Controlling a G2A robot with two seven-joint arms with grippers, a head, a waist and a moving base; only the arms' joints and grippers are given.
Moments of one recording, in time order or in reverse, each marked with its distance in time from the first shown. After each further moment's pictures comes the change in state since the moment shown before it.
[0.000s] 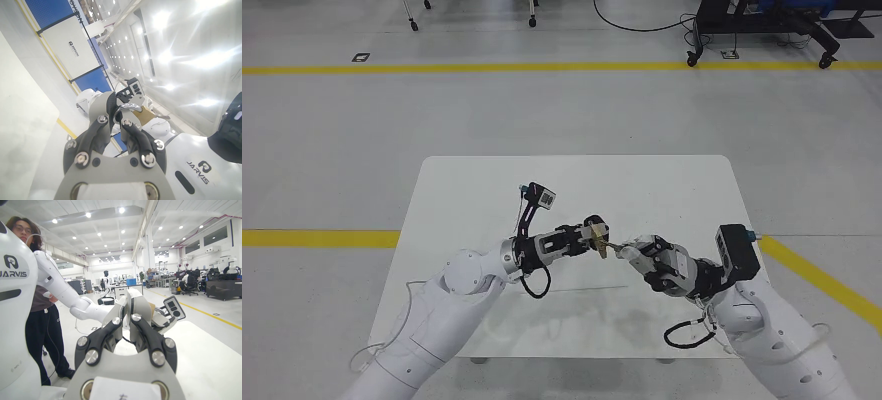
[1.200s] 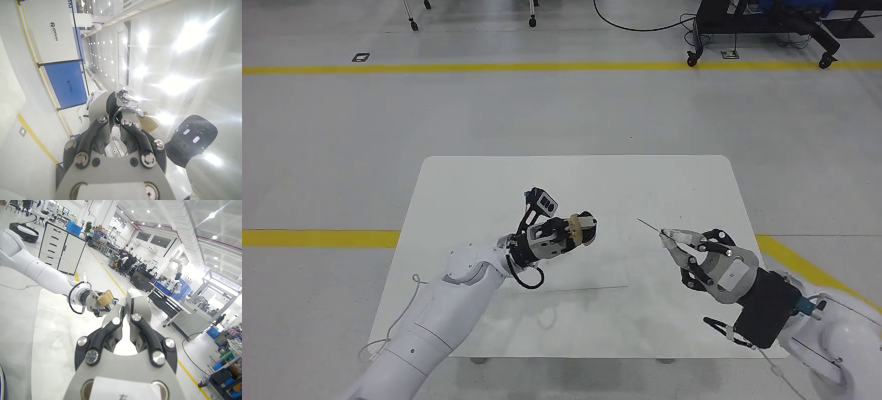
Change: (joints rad) left arm -0.038 -0.052 -0.008 0.194 -0.264 0.170 -0.175; right arm -0.364 0.034 0.552 -0.459 -0.630 0.392 0.130
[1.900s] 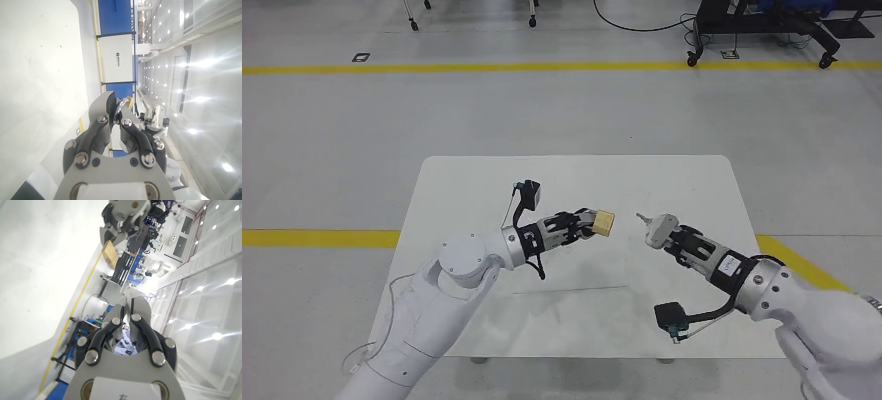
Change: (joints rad) left arm 0.049 0.055 -0.091 -0.312 0.529 0.422 0.335; right arm 0.132 0.095 -0.145 -0.129 -1.567 0.038 -0.208
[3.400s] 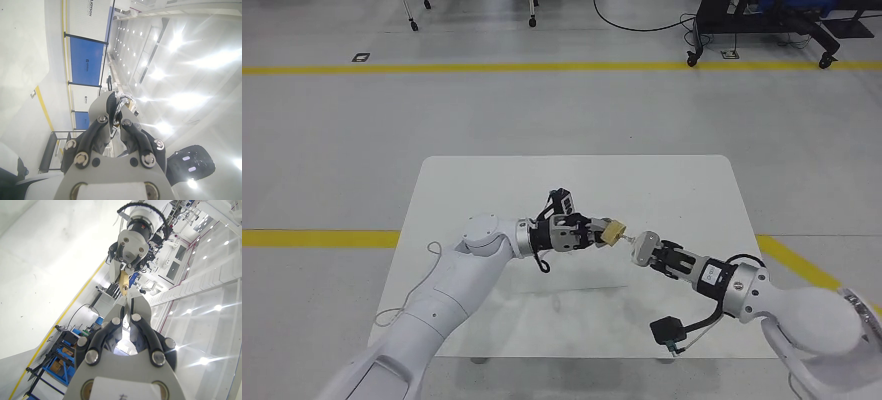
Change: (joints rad) left arm -0.262 -0.159 0.161 0.607 -0.447 -0.134 -0.495; right arm 0.042 0.002 -0.069 0.073 -0.014 0.057 -0.133
